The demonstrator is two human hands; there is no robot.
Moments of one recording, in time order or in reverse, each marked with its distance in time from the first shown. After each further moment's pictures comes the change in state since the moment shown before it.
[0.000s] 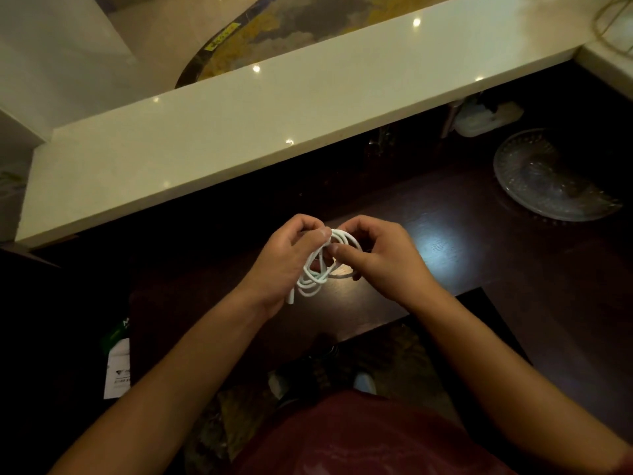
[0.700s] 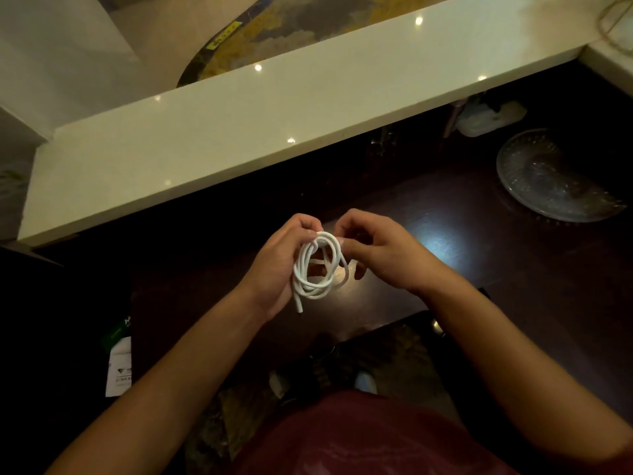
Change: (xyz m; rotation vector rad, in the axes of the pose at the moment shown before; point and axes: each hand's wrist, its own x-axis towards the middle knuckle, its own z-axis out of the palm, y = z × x) left_hand 0.001 -0.004 -0.005 -0.224 -0.044 -0.031; right_hand 0.013 -0.009 -0.014 0.005 -0.232 0.017
